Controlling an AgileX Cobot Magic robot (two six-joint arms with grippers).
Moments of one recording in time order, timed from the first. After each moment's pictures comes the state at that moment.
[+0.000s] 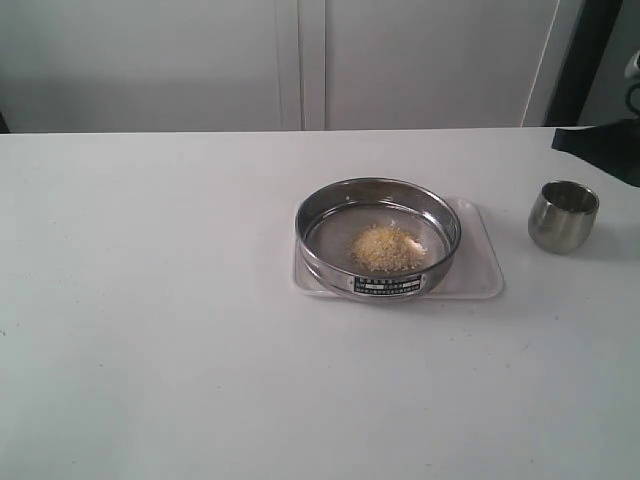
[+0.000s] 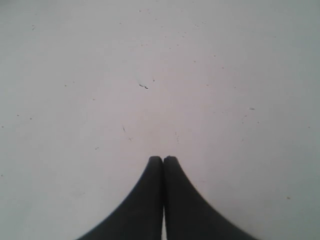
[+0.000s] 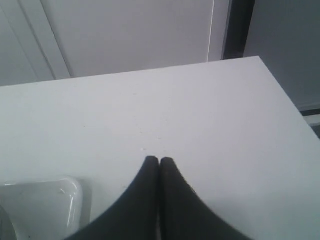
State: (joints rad) left arm 0.03 0.00 0.02 -0.10 0.52 0.15; right arm -0.09 1.66 -0.87 -0.11 -0.28 0.22
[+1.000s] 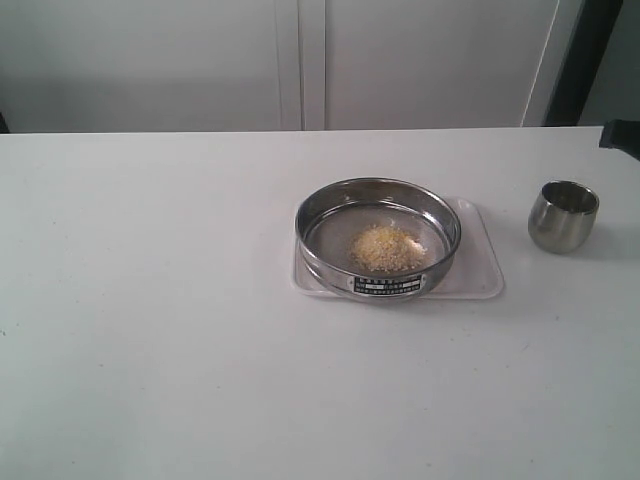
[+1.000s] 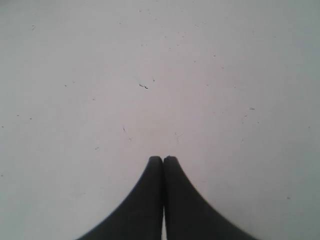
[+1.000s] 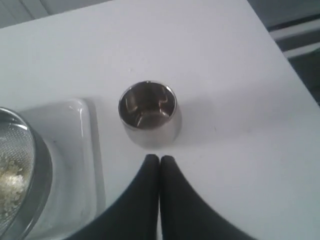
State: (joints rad) left arm 0.03 0.00 0.02 -0.10 0.52 0.15; right arm -0.09 1.33 -0.87 -0.04 0.32 0.25
